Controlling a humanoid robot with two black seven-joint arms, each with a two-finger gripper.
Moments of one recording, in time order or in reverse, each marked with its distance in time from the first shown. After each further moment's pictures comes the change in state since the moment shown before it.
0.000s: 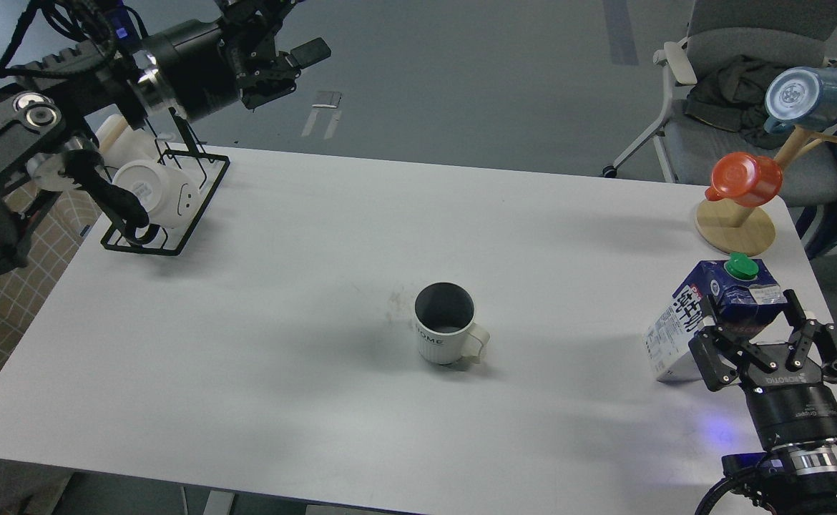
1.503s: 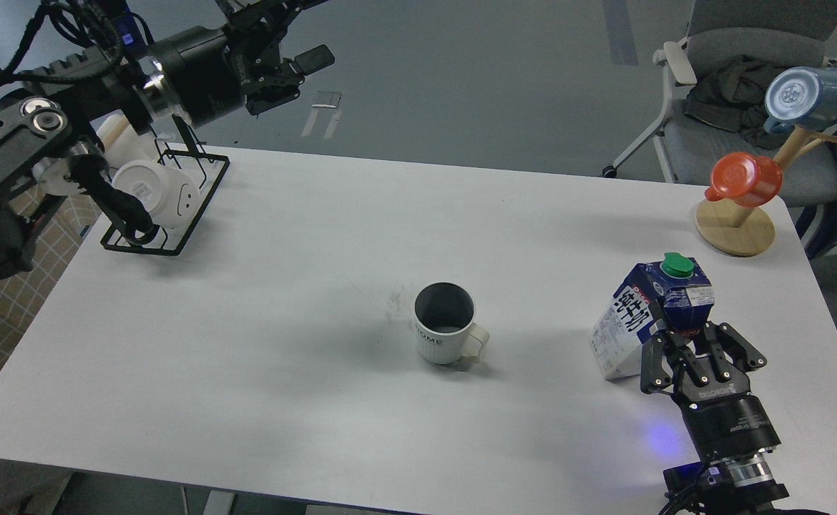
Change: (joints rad) left arm 0.009 -0.007 0.011 0.000 0.000 0.000 0.000; right arm 0.004 0.026 -0.185 -0.018 0.004 0.063 -0.018
